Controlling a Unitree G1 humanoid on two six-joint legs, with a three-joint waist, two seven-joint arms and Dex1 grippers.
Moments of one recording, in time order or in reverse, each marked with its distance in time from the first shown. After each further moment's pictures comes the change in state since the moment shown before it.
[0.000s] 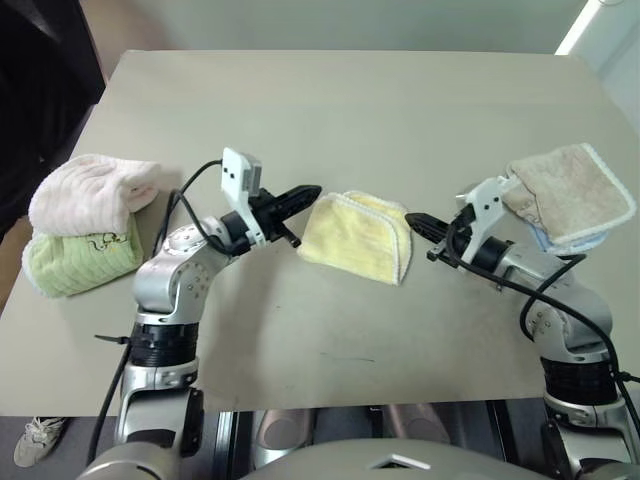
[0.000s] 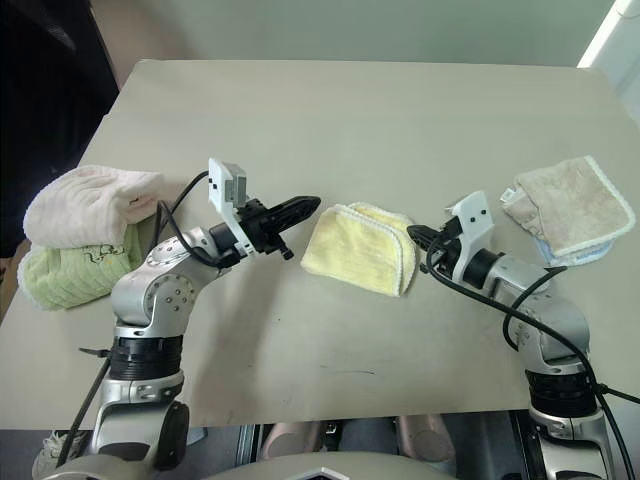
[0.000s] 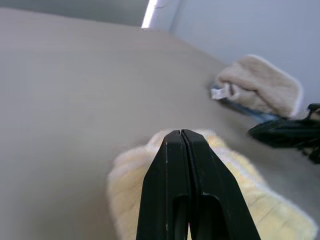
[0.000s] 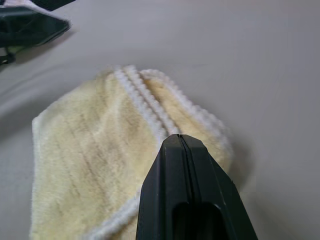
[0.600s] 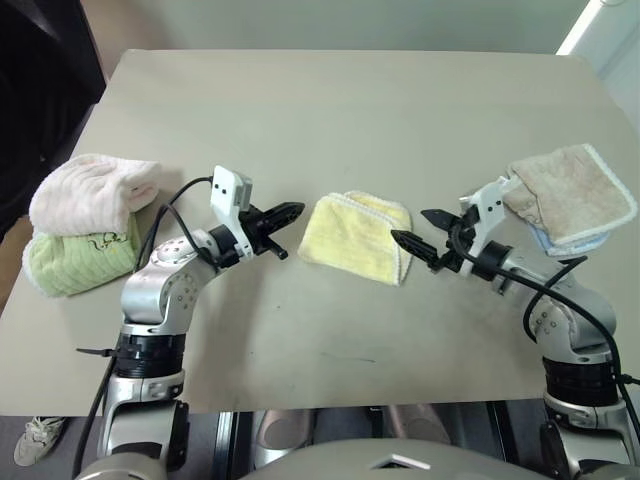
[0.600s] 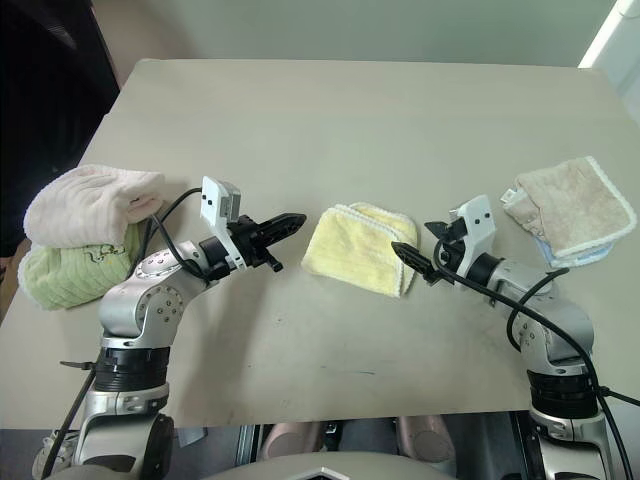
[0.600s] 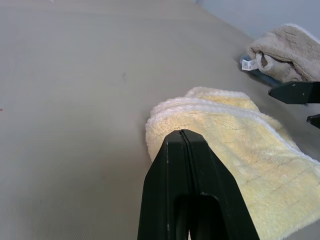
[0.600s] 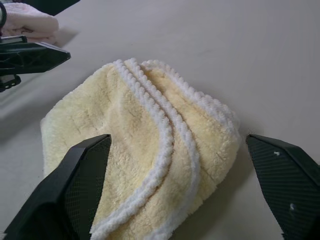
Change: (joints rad) left arm 0.041 0.036 -0.001 0.008 0.025 0.009 0.022; right arm 0.002 0.012 -0.019 0.011 0.066 0.058 0.001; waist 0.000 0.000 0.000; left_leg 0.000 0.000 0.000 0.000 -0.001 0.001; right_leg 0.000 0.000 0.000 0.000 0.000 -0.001
